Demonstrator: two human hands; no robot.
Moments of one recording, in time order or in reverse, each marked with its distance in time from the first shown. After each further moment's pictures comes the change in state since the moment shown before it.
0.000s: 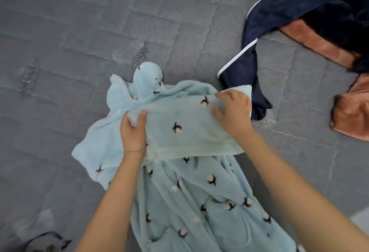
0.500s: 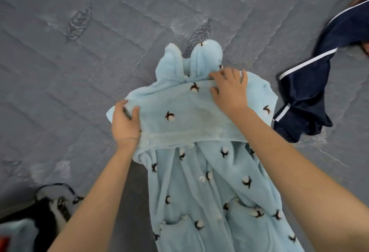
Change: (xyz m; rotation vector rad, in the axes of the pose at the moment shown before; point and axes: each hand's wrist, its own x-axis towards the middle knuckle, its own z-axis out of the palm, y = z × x) left_hand 0.037 -0.084 -0.132 0.424 0.282 -0.079; right_hand 0.037 -0.140 0.070 -0.240 -0.048 -0.397
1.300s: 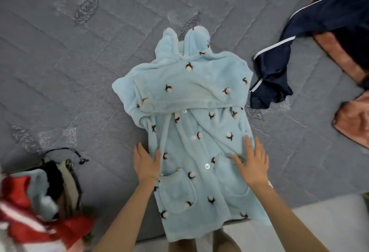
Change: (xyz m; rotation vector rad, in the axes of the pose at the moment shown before) left_hand -0.201 -0.114 -0.026 0.246 -0.384 -0.177; right_hand -0.320 0.048 0.035 0.203 -0.249 0.516
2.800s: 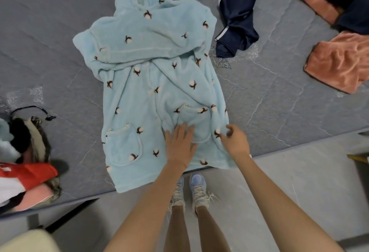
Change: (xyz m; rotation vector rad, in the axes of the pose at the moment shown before) left_hand -0.157 0.020 0.169 0.682 -0.148 0.655; right_hand -0.048 0.124 0.035 0.409 -0.067 0.148
